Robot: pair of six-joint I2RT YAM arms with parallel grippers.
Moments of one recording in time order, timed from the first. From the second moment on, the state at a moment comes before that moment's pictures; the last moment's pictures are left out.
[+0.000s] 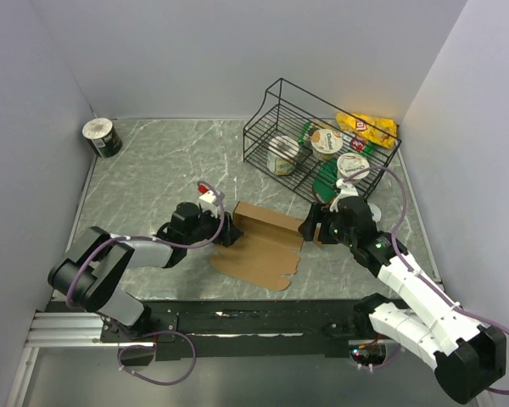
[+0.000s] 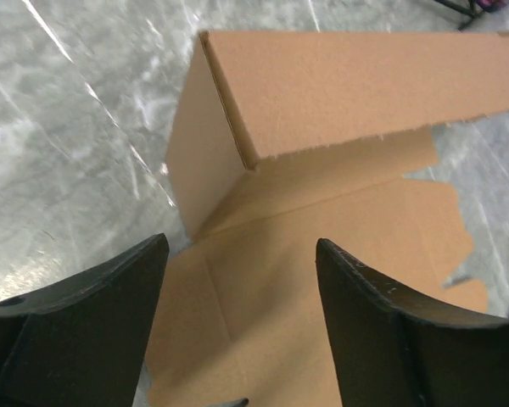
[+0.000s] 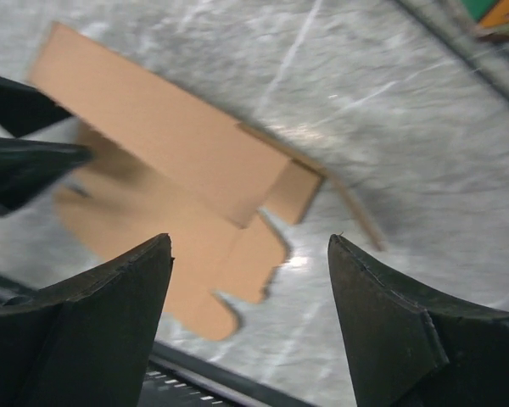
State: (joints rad) left arm -0.54 1.50 0.44 0.65 0.34 -0.33; right arm 0.46 0.85 0.65 -0.45 -0.01 0.48
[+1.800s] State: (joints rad) left arm -0.73 1.61 0.47 0.79 -0.08 -0.21; right arm 0.46 1.15 0.60 -0.09 -0.07 0.72
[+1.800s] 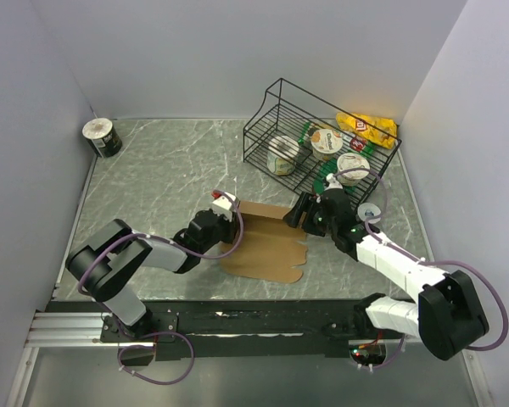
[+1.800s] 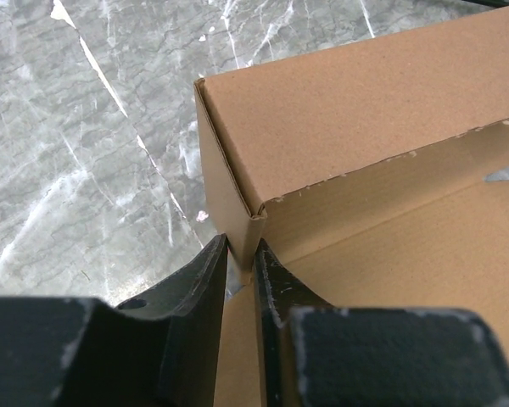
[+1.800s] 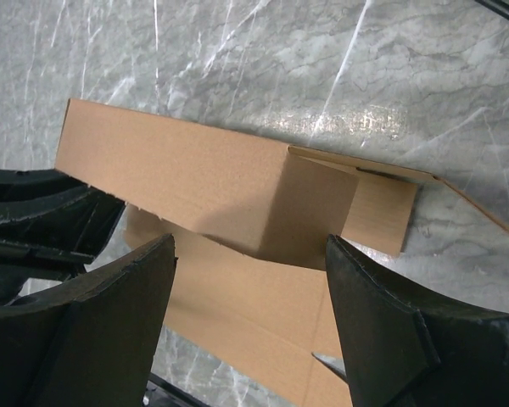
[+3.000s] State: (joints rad) left arm -0.76 1.62 0.47 0.80 -0.11 -0.18; right arm 0.41 1.24 0.52 0.19 -0.18 0.78
